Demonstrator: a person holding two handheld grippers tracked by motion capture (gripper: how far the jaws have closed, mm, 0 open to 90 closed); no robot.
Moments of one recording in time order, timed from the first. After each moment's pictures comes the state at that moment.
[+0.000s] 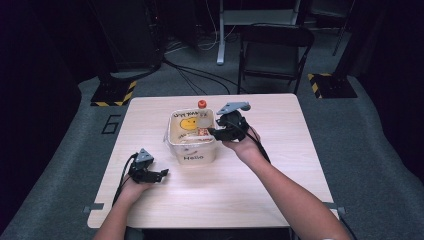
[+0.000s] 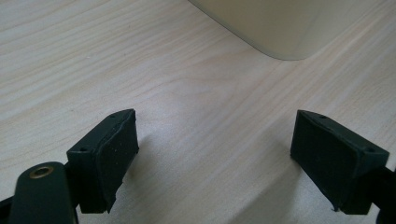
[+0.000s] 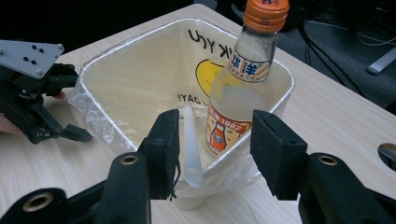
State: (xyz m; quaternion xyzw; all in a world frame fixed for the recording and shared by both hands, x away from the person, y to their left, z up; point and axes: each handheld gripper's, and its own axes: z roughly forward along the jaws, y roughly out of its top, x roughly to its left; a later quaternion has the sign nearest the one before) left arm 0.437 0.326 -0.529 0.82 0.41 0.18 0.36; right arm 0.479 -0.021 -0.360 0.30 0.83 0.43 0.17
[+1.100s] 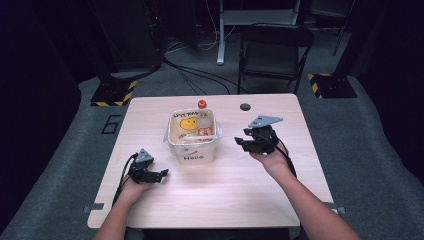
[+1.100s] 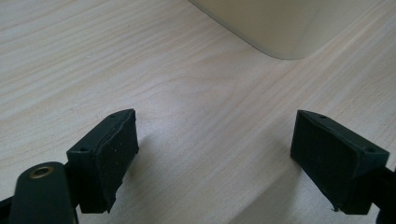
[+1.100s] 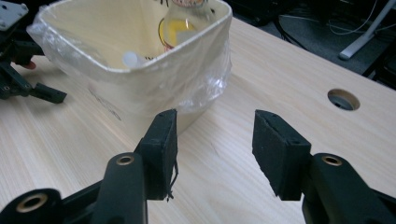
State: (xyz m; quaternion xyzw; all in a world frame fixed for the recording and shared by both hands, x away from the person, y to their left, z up) left arm 0.437 0.327 -0.530 0.82 0.41 0.18 0.37; right arm 0.452 -0.102 -0.391 0.34 0.81 0.43 0.19
